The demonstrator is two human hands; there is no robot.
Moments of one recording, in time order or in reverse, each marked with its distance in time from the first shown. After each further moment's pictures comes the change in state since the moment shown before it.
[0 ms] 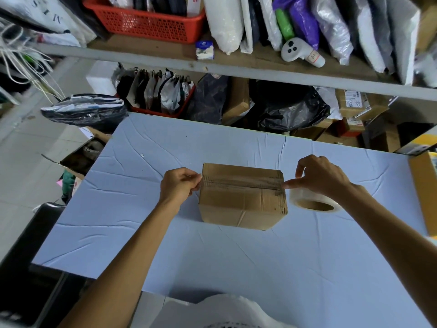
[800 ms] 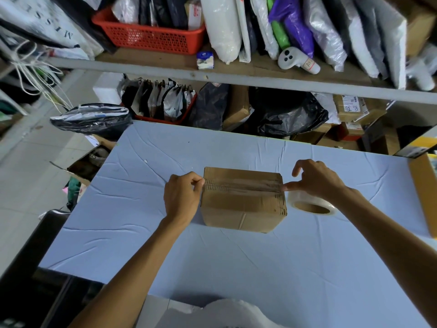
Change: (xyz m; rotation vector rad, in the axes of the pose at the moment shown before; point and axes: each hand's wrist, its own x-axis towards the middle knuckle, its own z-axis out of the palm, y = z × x) left_hand -0.030 0.002 0.007 0.502 0.219 0.430; right_hand -0.002 0.008 0.009 0.065 -0.002 0.001
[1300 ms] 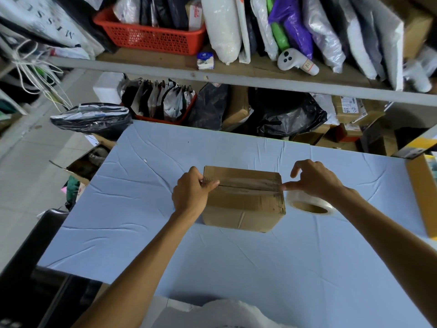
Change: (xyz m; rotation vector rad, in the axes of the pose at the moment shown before) left_hand 0.002 0.020 0.007 -0.025 -0.113 -0.185; right_hand -0.003 -0.001 0.000 0.019 -0.008 -0.019
